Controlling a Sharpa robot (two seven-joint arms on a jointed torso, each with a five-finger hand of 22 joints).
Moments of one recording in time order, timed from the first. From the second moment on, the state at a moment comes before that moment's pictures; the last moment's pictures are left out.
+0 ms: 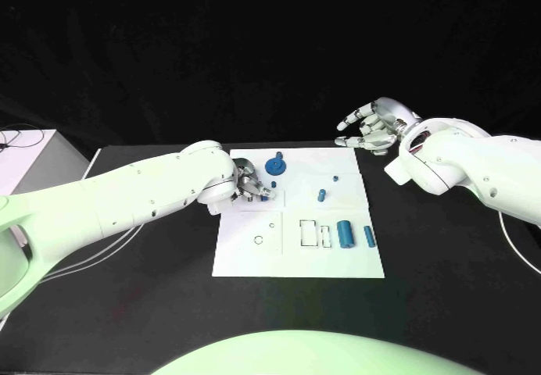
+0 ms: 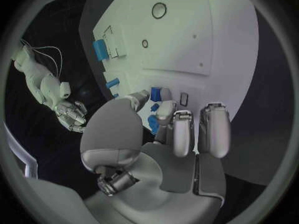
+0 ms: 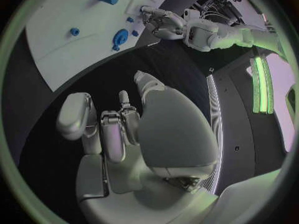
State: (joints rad) left arm 1.18 -0.56 0.00 1.23 -0.99 0.08 -0.59; left_hand 1.07 -0.16 0.46 0.29 0.05 0.84 0.06 0.77 0.73 1.28 -0.01 1.30 1.06 1.47 -0.07 1.57 1.31 0.05 1.45 0.04 1.44 1.31; right arm 1.37 -0.74 -0.14 1.34 -0.84 -0.37 -0.02; right_hand 1.42 -0.21 0.23 0.27 0.29 0.85 0.16 0.23 0.37 1.42 0.08 1.41 1.31 1.47 -0.01 1.54 1.31 0.09 1.41 0.09 1.13 1.16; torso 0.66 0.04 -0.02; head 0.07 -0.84
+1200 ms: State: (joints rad) left arm 1.19 -0.57 0.00 1.22 -0.97 0.08 -0.59; left_hand 1.20 -0.22 0.70 0.27 0.21 0.81 0.06 0.80 0.73 1.27 -0.02 1.29 1.05 1.47 -0.07 1.57 1.31 0.05 1.45 0.04 1.44 1.31; right arm 1.37 -0.74 -0.14 1.34 -0.84 -0.36 -0.03; right_hand 1.42 -0.21 0.23 0.27 0.29 0.85 0.16 0.23 0.37 1.42 0.08 1.41 1.31 1.47 -0.01 1.54 1.31 0.09 1.41 0.09 1.13 1.16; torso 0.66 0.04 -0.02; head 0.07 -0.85
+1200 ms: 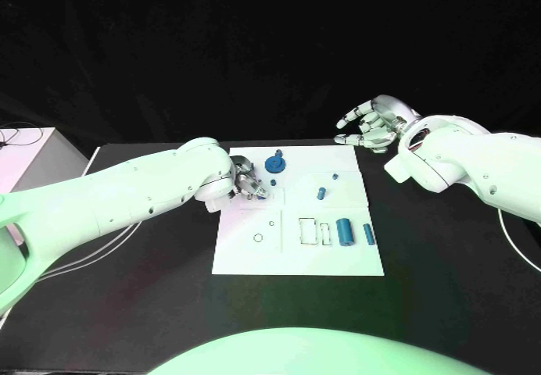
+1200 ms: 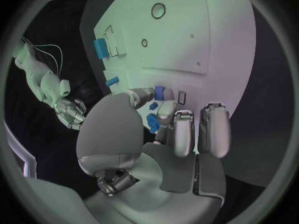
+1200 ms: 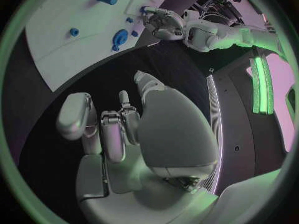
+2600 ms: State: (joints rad) left arm 1.26 -0.46 0.06 1.04 -0.92 0.42 -0.62; left_hand 1.16 -0.13 0.73 0.27 0.20 0.70 0.11 0.83 0.77 1.12 0.03 1.21 0.91 1.47 -0.04 1.56 1.31 0.05 1.41 0.07 1.40 1.29; right arm 1.37 -0.73 -0.14 1.33 -0.84 -0.36 -0.03; right_hand 1.42 -0.21 0.24 0.27 0.29 0.85 0.16 0.23 0.37 1.42 0.08 1.41 1.31 1.47 -0.01 1.54 1.31 0.09 1.41 0.09 1.13 1.16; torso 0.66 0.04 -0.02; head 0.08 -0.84
